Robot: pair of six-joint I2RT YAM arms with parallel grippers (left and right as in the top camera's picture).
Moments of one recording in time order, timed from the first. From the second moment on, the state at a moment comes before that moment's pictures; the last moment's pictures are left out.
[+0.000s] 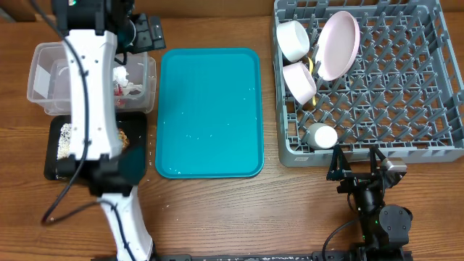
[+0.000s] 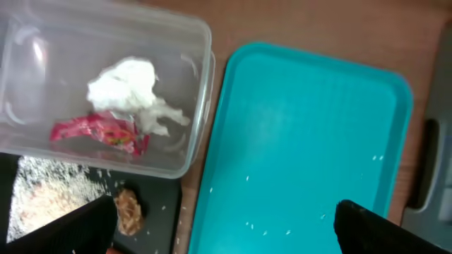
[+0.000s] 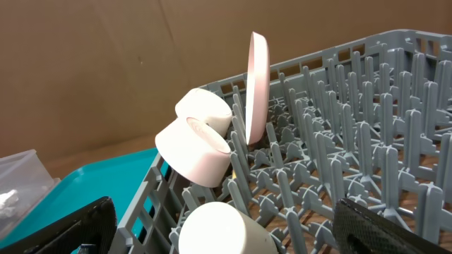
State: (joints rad) left arm -0.03 2.16 2.65 -1.60 -0.03 -0.26; right arm 0.04 0.01 0.03 -0.06 -0.04 0.30
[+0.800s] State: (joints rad) left arm -0.03 0.75 0.64 -0.13 0.16 0.11; right arm 0.03 0.01 0.03 -0.06 -0.04 0.31
